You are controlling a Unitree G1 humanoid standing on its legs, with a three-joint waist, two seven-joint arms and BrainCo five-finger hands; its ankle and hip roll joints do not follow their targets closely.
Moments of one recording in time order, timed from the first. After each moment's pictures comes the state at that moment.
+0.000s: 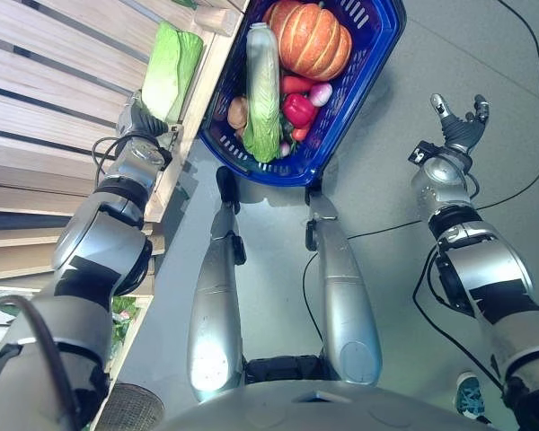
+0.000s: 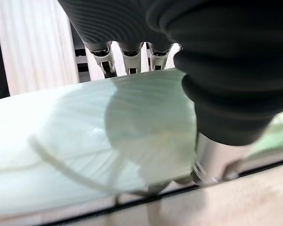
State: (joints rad) left arm -1.14 0.51 -0.55 1.33 -0.12 0.07 0.32; right arm -0.97 -0.48 0.27 1.25 0.63 -0.39 -0.56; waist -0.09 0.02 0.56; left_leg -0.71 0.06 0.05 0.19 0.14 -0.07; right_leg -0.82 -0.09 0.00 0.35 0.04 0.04
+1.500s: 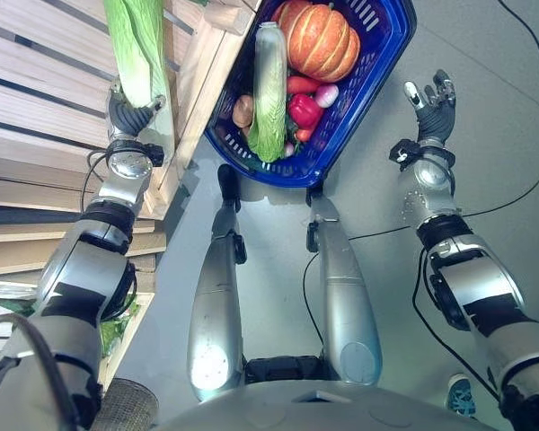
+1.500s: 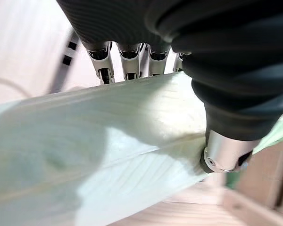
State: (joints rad) left arm -0.92 0.57 -0.42 1.01 -0.29 -0.30 0.48; right arm -0.83 -0.45 0.29 0.92 0.74 -0.48 -0.27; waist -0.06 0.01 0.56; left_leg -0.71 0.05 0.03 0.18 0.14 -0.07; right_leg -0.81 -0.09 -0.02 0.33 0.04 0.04
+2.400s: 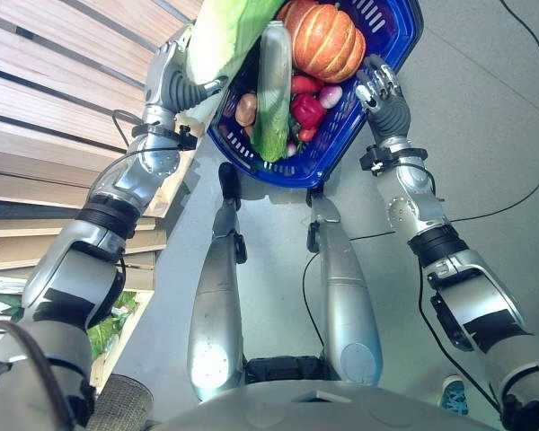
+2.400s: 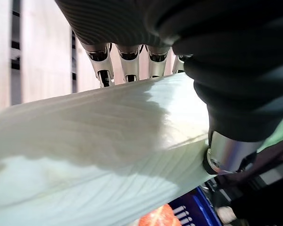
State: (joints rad) left arm -0.90 0.64 -0.52 0.63 0.12 -0.35 0.44; right arm -0.74 -0.45 0.37 0.58 0.81 -0.34 -0.03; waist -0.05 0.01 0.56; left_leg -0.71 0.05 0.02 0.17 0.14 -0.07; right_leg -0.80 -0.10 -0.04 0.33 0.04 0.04
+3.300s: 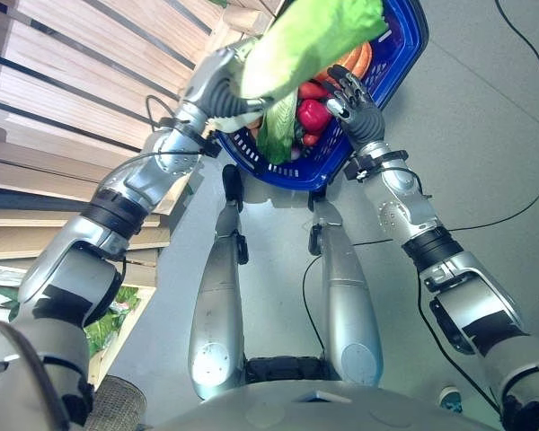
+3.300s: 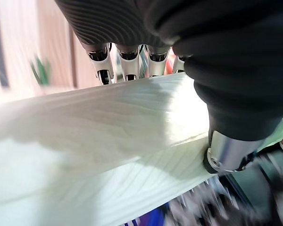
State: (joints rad) left arm -0.92 0.62 -0.66 0.45 0.12 -0.35 0.21; right arm -0.72 -0.45 0.45 0.46 0.82 -0.28 0.04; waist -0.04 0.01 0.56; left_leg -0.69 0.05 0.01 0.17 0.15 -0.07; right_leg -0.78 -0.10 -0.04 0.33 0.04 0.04
